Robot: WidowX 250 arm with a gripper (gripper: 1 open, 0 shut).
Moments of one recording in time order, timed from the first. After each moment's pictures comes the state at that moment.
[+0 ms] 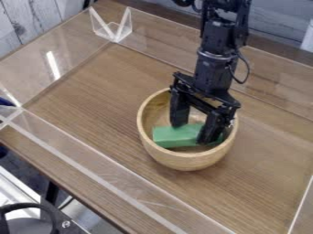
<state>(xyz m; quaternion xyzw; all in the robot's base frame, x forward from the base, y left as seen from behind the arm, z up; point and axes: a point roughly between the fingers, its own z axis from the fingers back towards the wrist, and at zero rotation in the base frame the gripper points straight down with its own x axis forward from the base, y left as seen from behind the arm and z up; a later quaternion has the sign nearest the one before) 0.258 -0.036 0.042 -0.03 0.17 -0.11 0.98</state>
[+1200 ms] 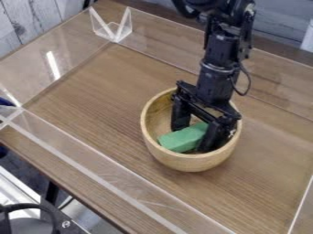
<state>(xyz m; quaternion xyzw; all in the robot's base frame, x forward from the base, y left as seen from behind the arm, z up) 0.260 -0.040 0.027 -0.02 0.17 -0.12 0.98</state>
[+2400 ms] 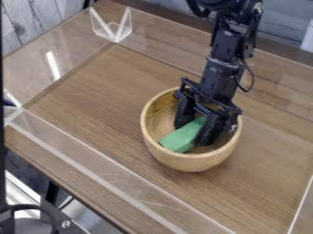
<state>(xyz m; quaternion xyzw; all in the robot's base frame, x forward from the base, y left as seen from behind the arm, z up) 0.272 -0.036 0.020 -0.02 0.20 -0.16 0.97</state>
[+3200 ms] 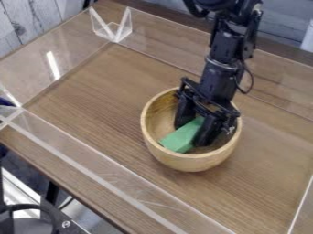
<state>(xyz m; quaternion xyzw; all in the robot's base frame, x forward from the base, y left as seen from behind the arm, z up) 0.271 -0.038 0.023 -0.01 0.18 -0.18 0.97</state>
